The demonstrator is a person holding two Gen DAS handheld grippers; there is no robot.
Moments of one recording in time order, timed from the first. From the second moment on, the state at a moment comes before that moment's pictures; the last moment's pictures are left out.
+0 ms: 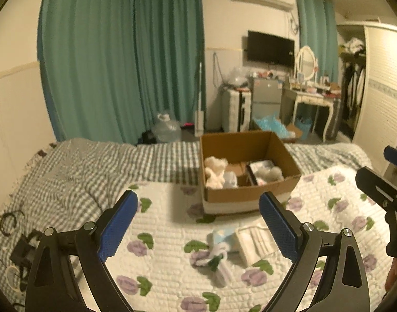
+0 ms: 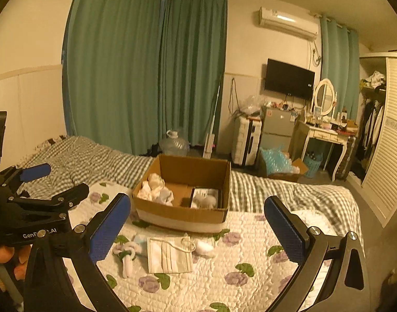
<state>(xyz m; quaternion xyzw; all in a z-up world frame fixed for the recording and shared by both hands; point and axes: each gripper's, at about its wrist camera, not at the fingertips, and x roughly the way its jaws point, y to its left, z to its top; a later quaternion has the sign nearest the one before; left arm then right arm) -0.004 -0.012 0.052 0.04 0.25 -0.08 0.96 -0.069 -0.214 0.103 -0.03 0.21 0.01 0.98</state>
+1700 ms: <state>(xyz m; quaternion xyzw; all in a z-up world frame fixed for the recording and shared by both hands) 0.061 -0.023 -0.144 0.05 0.45 -0.09 0.88 0.068 -0.216 -0.134 0.00 0.47 0.07 0.88</state>
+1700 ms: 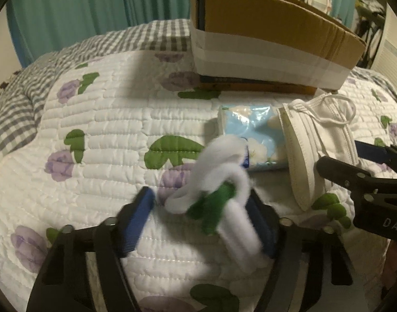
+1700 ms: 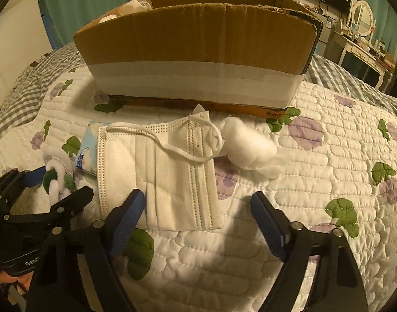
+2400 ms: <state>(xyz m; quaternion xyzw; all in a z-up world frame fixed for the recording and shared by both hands) 0.030 -0.017 -0.097 0.05 0.41 -0.09 0.91 0.027 -0.210 -0.092 -0.01 0.43 0.06 0.90</state>
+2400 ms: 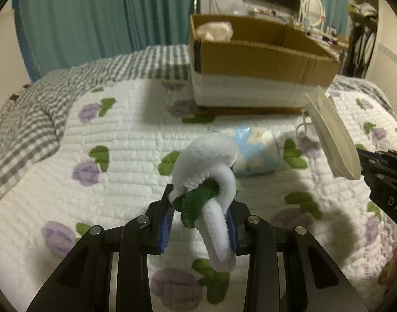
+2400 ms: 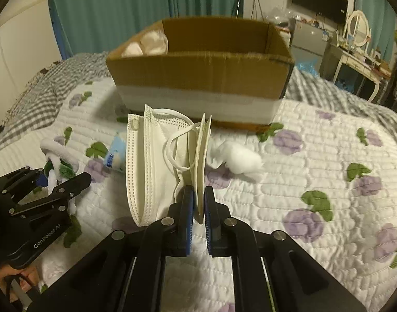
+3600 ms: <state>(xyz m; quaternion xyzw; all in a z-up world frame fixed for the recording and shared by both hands) -0.065 -0.022 0.081 0.02 0.21 -0.12 0.97 -0.112 -0.208 0.107 -0.01 0.20 0.02 0.98</state>
